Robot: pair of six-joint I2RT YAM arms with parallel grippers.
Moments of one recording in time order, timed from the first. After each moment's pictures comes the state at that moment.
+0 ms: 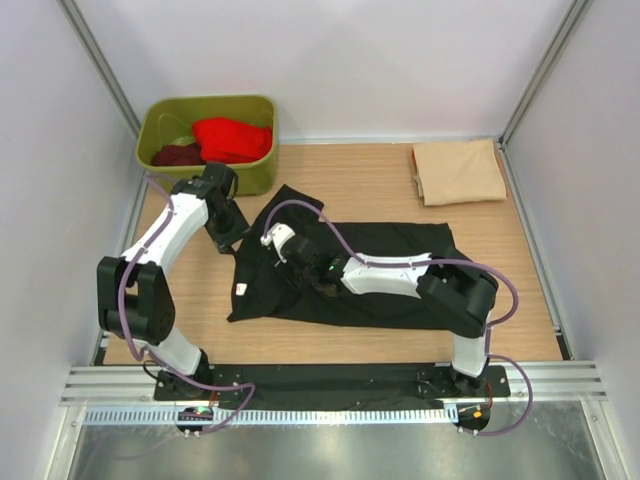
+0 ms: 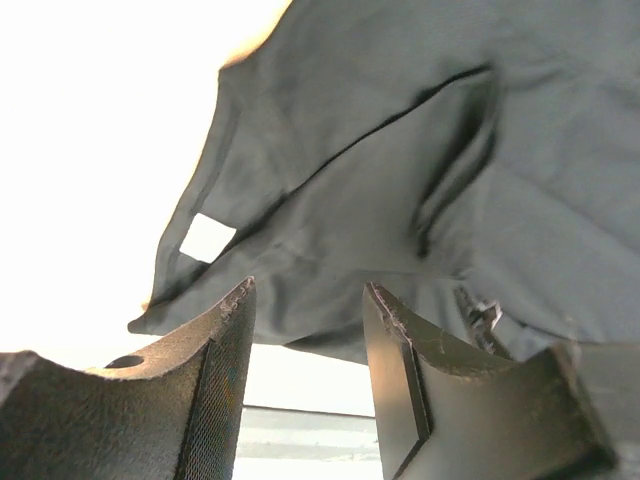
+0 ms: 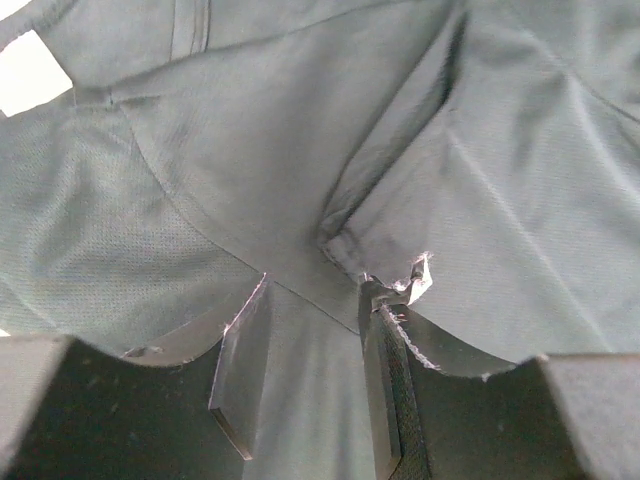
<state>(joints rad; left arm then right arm) -0.21 1.62 1.34 -0.99 0.02 -0.74 1.03 1.87 1.18 -0.04 0.24 0.05</state>
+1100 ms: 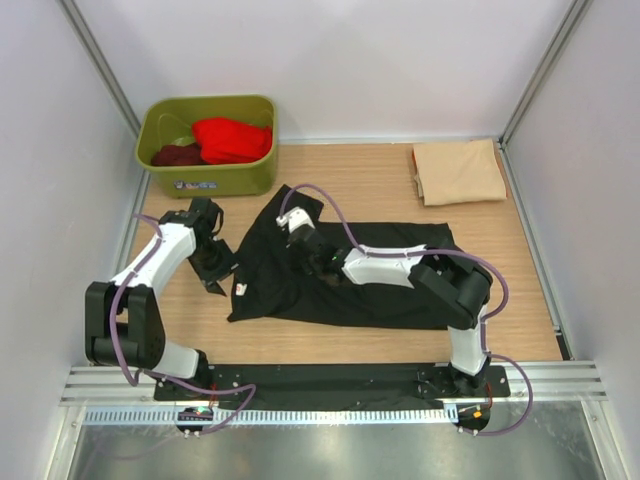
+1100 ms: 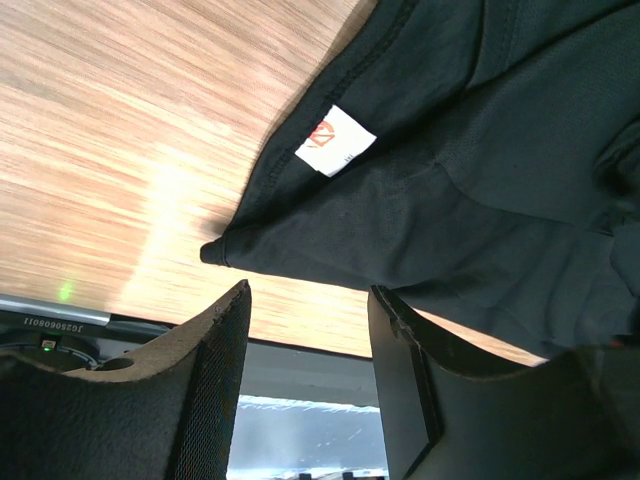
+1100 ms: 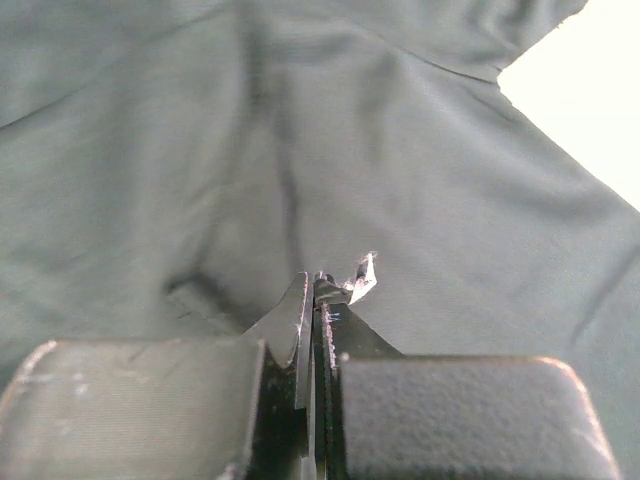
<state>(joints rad) -0.12 1.45 1.00 -1.03 0.11 -0.73 0.96 1.93 1.19 0.00 0.40 0.13</state>
